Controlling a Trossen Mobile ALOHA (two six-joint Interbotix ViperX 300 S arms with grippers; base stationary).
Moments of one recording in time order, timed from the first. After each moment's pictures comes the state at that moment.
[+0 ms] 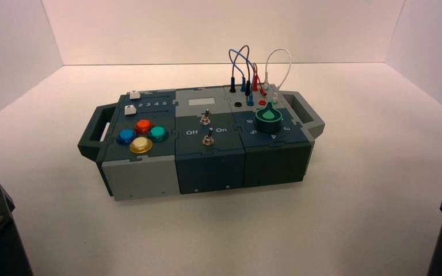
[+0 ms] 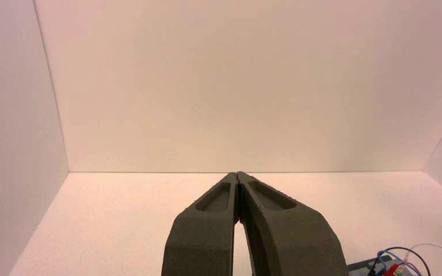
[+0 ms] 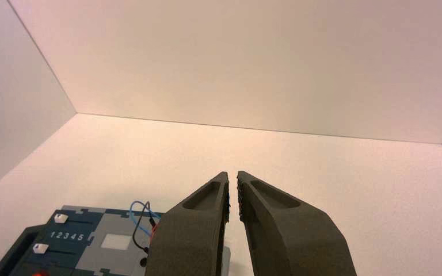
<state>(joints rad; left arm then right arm) -0.15 -1.10 1.20 -0.04 0.03 -0.07 0.28 -1.00 1.07 0.12 0.23 0.00</state>
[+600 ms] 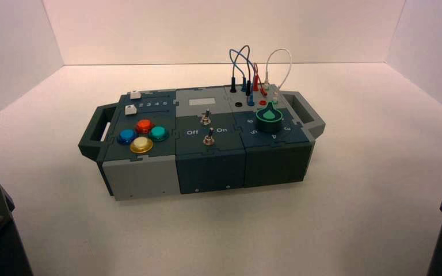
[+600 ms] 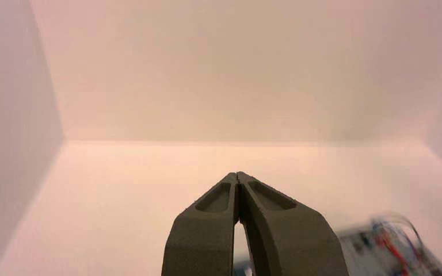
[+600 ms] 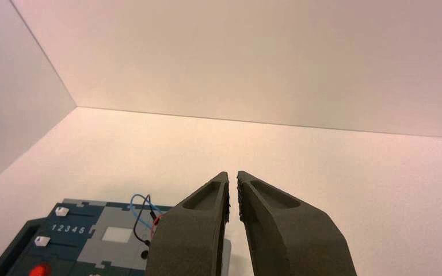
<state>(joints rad) -0.26 -1.04 1.12 -0.05 0.32 -0.08 0.28 -1.00 1.07 0.13 0.26 0.00</state>
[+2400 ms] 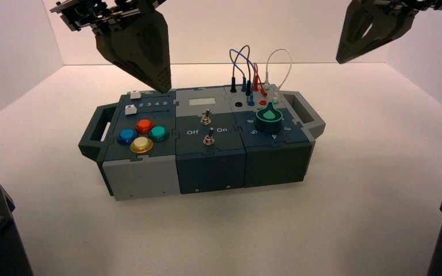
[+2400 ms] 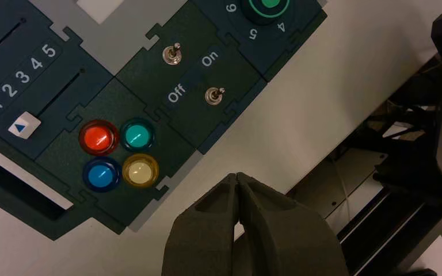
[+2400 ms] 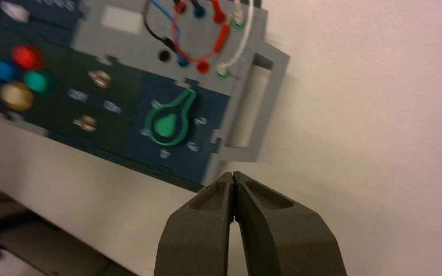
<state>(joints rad) -0.88 -0.47 0.91 -0.22 0.79 -0.10 0.44 -0.59 0.97 0.13 0.76 -0.07</state>
